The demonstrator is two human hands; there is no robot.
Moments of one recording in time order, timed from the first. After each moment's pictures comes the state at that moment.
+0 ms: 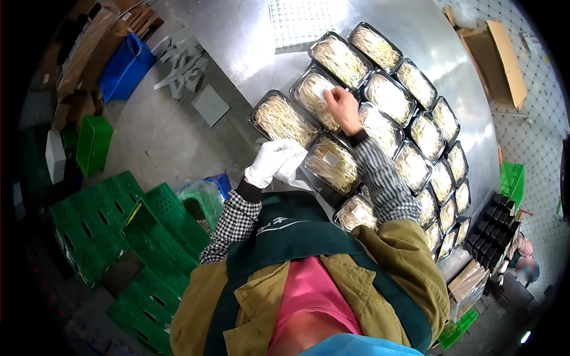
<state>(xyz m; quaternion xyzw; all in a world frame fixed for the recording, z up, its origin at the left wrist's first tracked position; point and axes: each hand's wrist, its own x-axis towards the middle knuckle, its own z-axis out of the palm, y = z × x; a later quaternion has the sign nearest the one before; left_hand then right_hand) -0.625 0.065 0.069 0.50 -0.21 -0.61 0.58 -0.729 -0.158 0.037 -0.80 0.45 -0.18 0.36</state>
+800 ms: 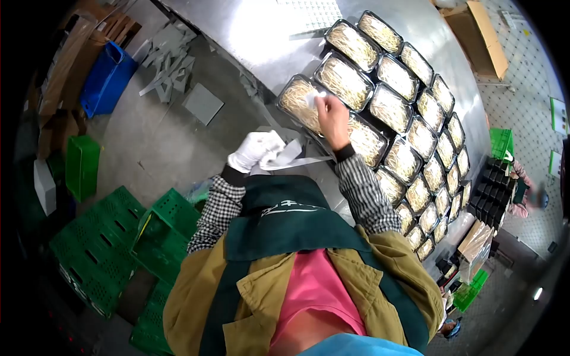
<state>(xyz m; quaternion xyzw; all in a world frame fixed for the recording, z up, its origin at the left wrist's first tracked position) -0.506 0.148 0.049 0.43 -0.25 -0.71 0.50 -0.680 -0.006 0.072 -0.77 0.49 -0.23 0.33</state>
